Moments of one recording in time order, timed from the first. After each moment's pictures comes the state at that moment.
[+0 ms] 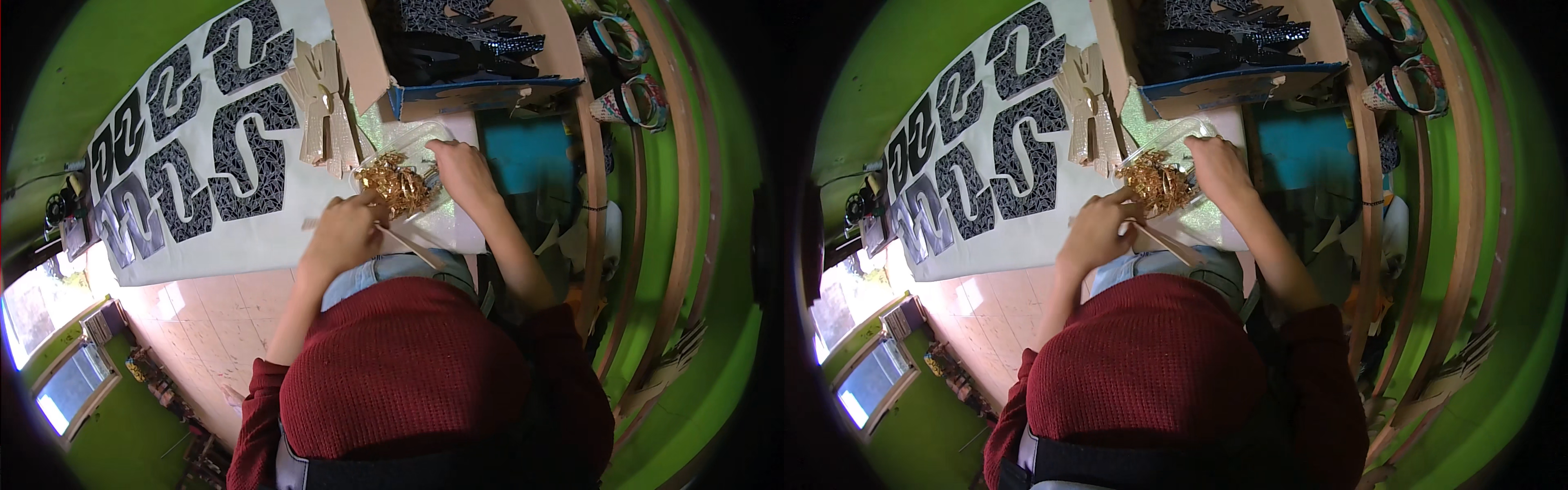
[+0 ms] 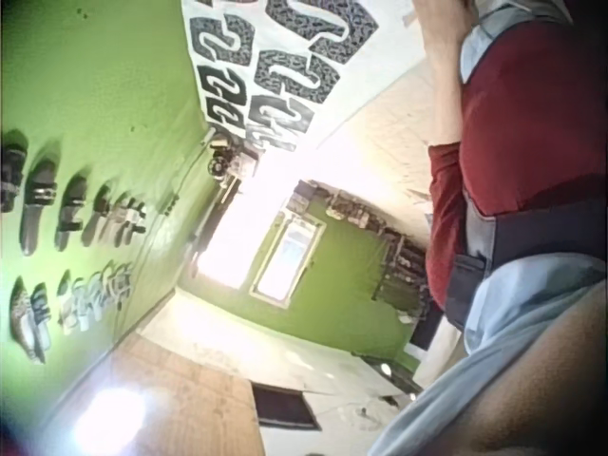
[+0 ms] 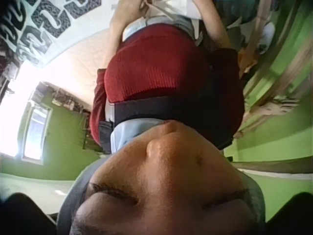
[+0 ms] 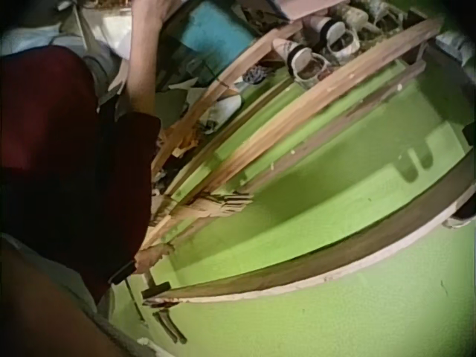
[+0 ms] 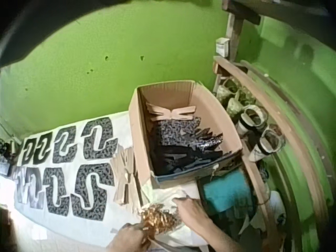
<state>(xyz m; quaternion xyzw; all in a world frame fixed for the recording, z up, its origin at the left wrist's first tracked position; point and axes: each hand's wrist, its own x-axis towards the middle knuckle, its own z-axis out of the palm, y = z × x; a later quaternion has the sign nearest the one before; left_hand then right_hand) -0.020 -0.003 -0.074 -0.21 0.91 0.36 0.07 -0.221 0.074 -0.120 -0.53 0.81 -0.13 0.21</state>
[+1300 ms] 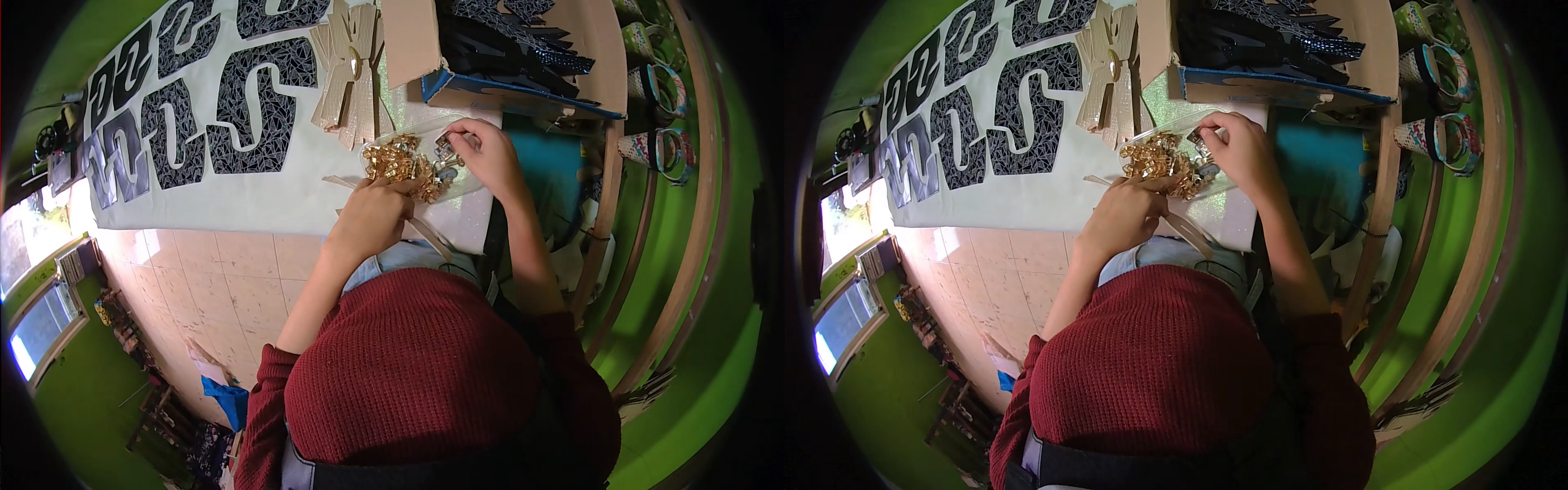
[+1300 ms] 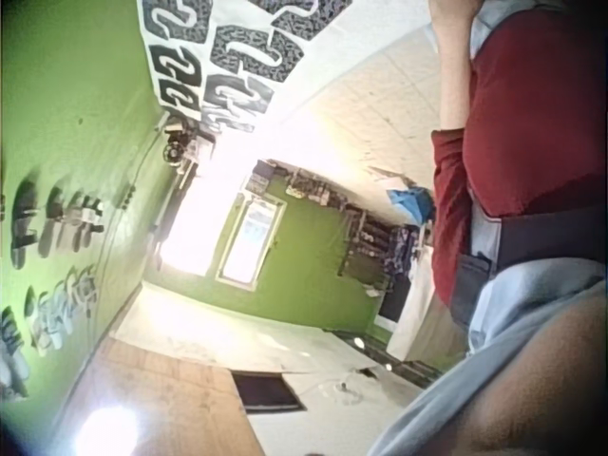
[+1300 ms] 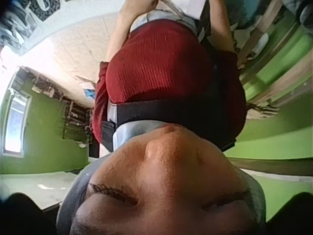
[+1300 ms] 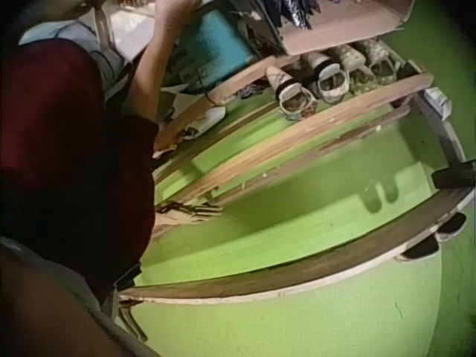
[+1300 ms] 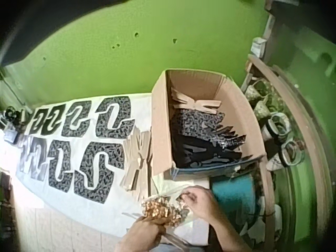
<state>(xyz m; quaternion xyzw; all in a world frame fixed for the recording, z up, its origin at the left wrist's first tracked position) -0.032 0.020 -0.094 -0.24 0.90 0.36 0.03 -0.238 0.061 -0.111 -0.48 0.74 -0.31 0.34</state>
